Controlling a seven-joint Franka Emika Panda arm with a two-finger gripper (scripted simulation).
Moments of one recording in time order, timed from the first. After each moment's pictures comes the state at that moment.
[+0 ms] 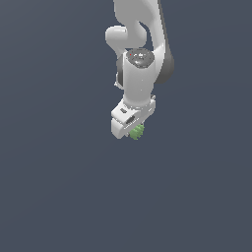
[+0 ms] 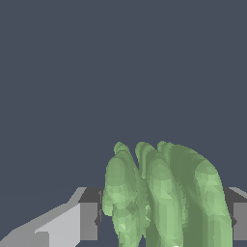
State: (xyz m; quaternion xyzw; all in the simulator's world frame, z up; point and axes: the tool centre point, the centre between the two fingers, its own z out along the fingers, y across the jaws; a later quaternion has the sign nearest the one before) arm -0.018 0.034 0.185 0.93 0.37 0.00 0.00
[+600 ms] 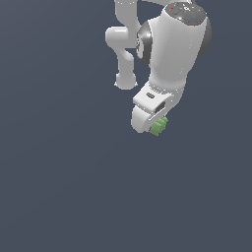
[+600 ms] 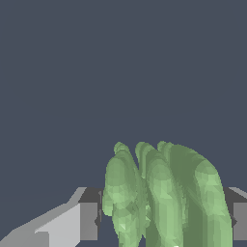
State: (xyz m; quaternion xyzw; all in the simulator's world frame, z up) arm 0.020 0.099 0.272 0.93 0.37 0.00 0.00
